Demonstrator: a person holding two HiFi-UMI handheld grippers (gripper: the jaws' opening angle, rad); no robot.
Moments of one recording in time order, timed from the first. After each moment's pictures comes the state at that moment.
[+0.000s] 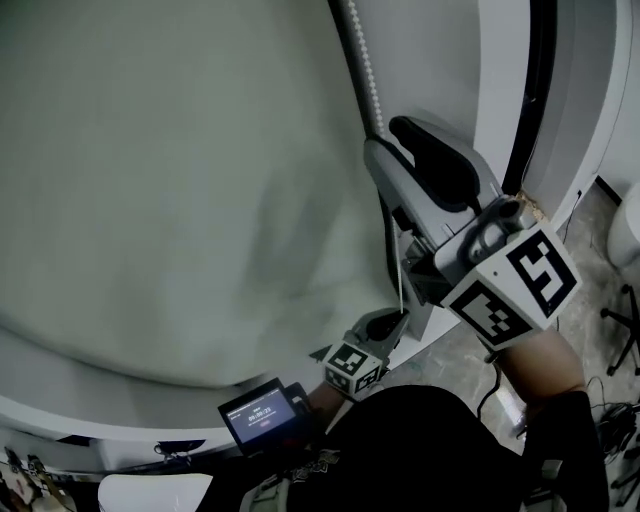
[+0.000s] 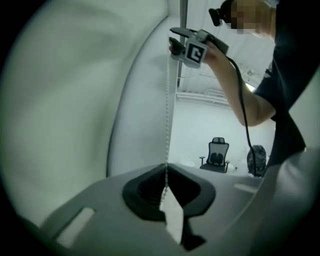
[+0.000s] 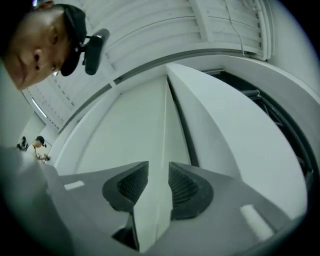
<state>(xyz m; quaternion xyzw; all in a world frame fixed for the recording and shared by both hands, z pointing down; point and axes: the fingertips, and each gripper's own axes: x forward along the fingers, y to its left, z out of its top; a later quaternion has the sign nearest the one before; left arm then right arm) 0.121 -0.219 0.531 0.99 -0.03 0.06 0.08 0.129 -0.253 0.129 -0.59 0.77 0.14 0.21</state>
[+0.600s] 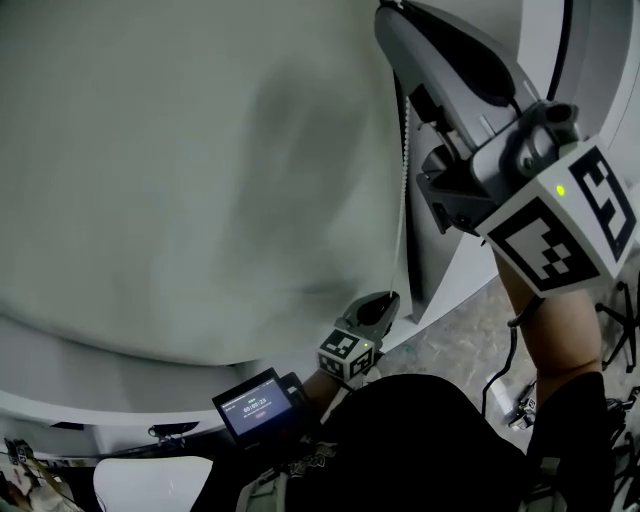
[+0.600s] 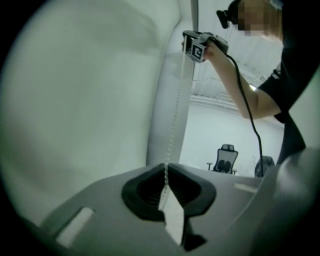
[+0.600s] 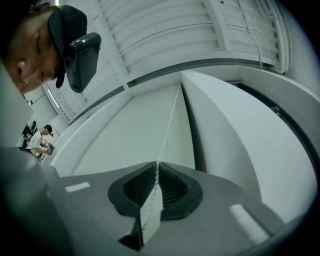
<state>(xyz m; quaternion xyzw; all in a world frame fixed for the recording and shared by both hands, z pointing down) 0.100 -0.251 0.545 0.99 -0.08 0.05 0.13 0.110 -0.271 0.052 -0.54 0.78 0.23 0.20</state>
